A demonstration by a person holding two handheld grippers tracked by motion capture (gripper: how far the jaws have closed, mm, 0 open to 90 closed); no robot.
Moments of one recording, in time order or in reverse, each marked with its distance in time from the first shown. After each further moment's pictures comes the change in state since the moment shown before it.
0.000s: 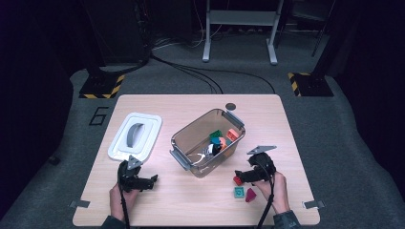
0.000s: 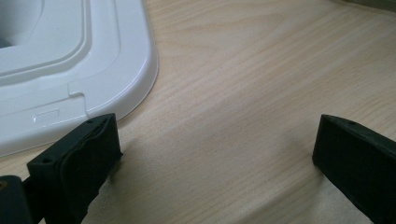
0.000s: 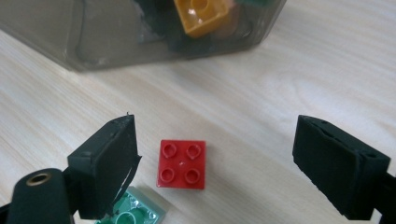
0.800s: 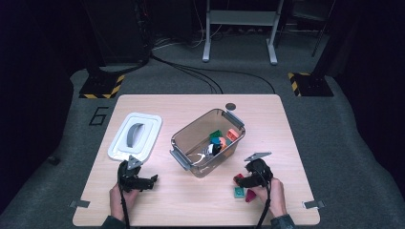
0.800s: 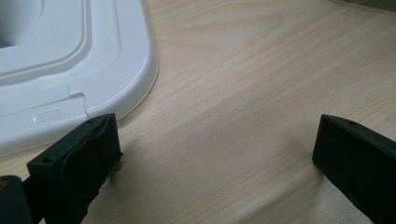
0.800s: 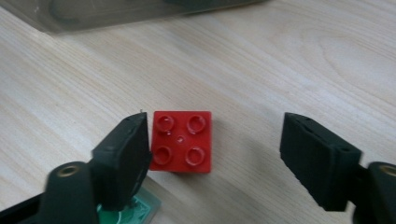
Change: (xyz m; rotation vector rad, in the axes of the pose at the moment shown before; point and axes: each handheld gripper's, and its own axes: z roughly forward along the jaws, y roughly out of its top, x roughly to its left) left arm 0.001 0.000 -0.001 0.008 -0.002 0.011; right arm 0.002 -0.020 0.023 0.066 0.003 0.009
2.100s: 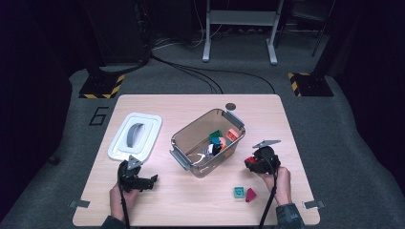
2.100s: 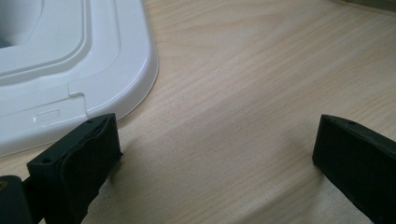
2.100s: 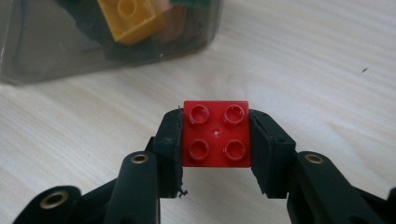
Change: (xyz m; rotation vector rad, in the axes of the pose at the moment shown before) left arm -0.001 0.000 0.000 -0.002 -0.001 -0.008; right arm -0.035 0.025 -0.015 -0.055 -0.057 0.040
